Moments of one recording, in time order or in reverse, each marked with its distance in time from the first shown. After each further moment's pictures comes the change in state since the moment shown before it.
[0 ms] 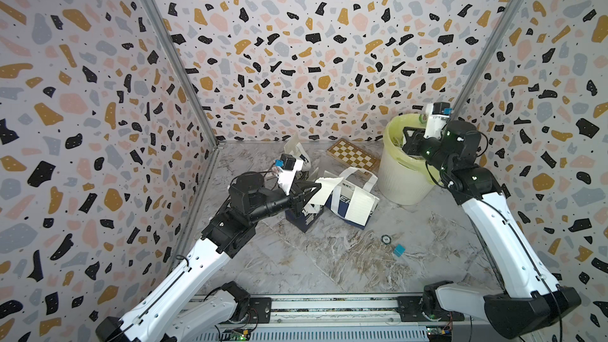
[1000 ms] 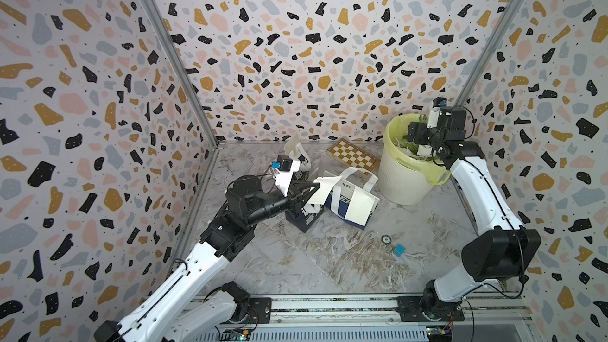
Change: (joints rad) left arm 0.000 -0.025 -0.034 0.047 -0.017 -0.019; right arm -0.167 0.310 0.181 -0.092 0.112 -0.213
